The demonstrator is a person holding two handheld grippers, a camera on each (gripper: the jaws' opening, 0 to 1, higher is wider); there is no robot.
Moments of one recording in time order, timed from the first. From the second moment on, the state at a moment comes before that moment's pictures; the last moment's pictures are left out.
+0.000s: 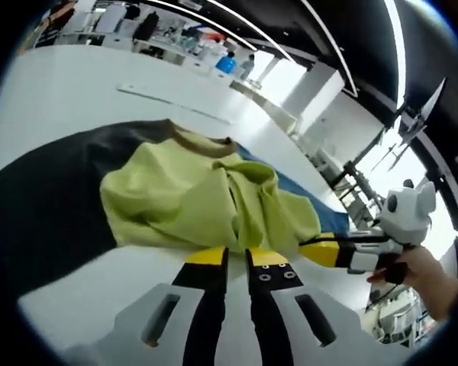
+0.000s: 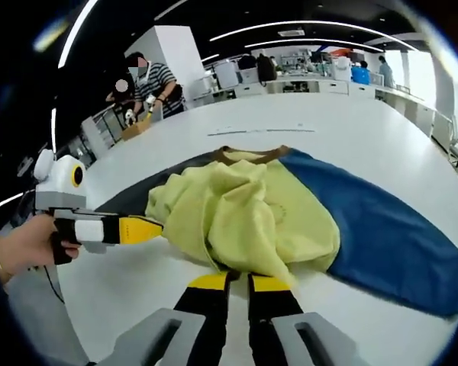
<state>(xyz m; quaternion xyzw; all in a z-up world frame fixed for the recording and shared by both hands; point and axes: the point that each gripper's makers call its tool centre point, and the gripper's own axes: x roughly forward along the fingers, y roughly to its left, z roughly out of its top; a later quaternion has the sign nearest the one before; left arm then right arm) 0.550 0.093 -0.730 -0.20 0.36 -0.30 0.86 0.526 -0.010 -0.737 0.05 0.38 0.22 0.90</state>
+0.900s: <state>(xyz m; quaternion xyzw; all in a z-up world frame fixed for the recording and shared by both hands) 0.543 0.088 -0.716 -0.22 0.36 -0.31 0.85 0.521 -0.012 -0.721 0.05 0.37 0.23 0.90</state>
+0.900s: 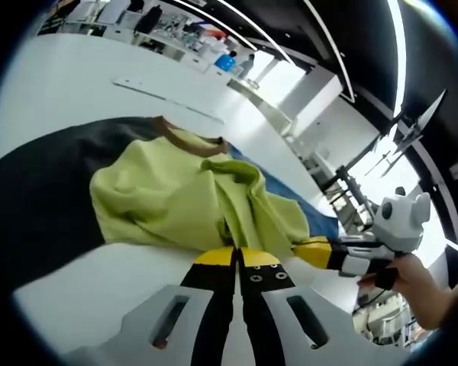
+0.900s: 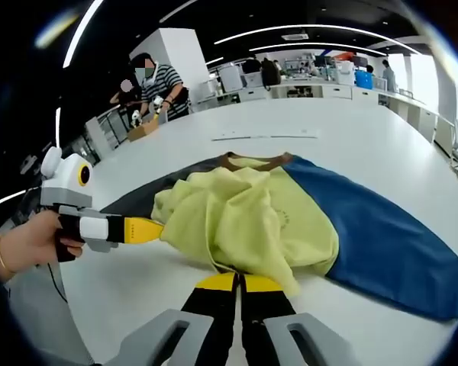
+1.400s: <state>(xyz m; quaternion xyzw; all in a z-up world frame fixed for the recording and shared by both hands) 0.518 0.124 -0.691 -0.16 0.35 -0.31 0.87 0.498 -0.031 -0.683 0.04 0.35 0.24 0.91</state>
